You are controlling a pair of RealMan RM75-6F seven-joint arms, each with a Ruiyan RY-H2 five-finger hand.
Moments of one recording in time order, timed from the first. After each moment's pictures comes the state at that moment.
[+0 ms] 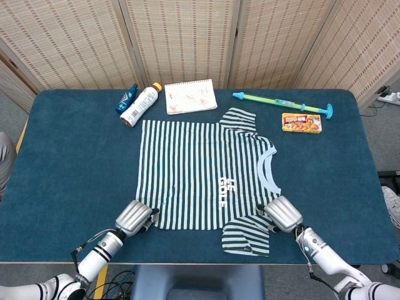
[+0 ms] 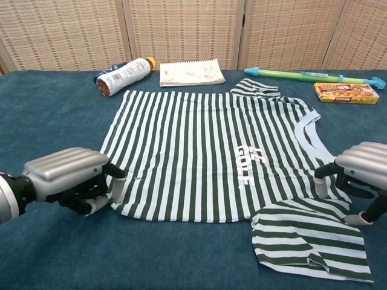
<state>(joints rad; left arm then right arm) -0.57 -1.60 0.00 -1.43 1.44 1.01 0.25 0.45 -1.49 -0.05 -1.22 -1.68 1.06 -0.04</state>
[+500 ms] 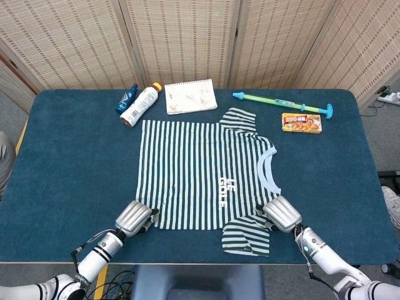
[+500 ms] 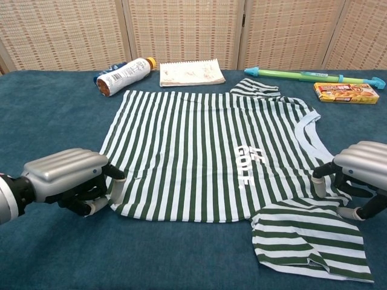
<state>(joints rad) -0.57 -1.60 0.01 -1.44 1.43 1.00 0.26 0.47 -1.48 -0.07 -1.23 -1.68 1.07 -0.03</state>
